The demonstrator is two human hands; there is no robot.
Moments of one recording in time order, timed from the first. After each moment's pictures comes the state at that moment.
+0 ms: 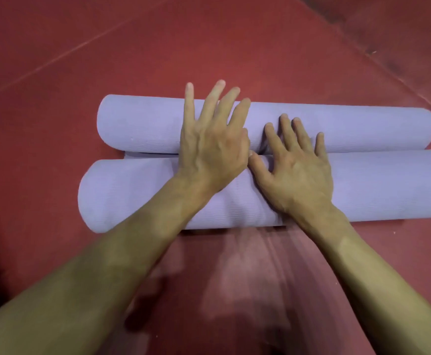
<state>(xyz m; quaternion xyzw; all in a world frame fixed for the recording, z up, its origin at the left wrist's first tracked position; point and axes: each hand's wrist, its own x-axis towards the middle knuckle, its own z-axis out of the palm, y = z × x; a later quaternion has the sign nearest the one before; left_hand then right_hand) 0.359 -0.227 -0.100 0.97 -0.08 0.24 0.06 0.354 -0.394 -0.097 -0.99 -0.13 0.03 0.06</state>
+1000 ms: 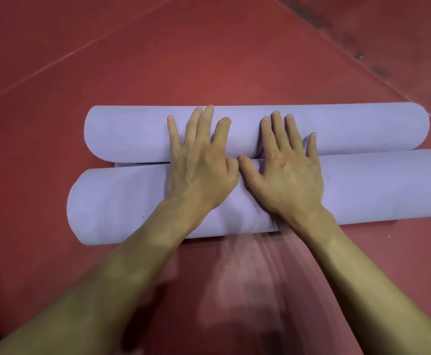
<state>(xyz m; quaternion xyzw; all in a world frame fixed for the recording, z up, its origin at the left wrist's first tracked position) 0.346 -0.229 -0.108 0.99 -0.01 0.09 0.12 0.367 -0.388 -0.103 -0.99 -0.12 -0.02 0.07</state>
